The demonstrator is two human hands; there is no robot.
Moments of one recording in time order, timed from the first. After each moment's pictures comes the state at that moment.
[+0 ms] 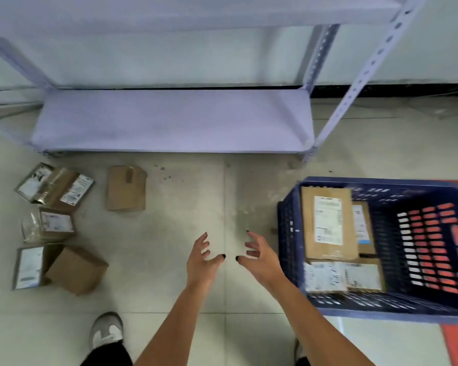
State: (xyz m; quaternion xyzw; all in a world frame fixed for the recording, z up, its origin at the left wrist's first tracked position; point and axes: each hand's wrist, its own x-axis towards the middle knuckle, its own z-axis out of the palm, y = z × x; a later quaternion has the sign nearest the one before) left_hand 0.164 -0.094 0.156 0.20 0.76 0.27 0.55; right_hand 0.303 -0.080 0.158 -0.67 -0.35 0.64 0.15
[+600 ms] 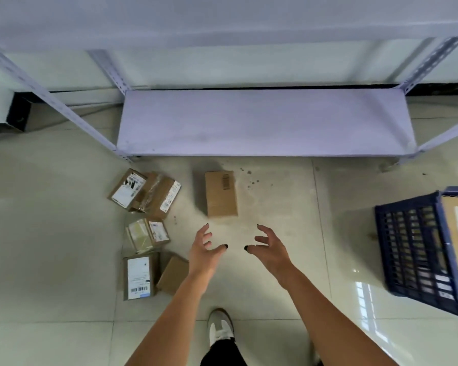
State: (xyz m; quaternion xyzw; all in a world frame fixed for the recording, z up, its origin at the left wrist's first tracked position) left_hand -0.230 -0.046 0.154 0.22 0.75 0.26 0.57; right_hand -0.074 -0.031 0.164 -0.69 -0.29 0.65 0.13
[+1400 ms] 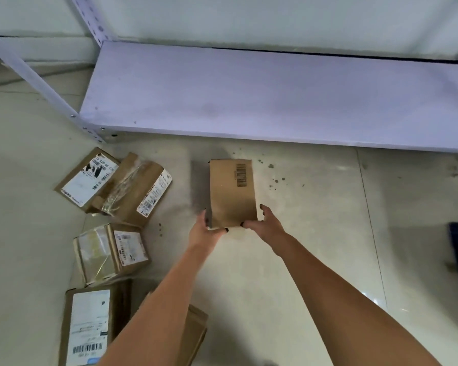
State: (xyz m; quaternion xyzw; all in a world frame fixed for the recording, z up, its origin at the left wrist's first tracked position) left_hand -0.279 0.042 -0.119 0.27 0.75 0.22 0.56; right_hand -0.130 0.072 -0.096 -0.72 -0.35 0.59 0.06
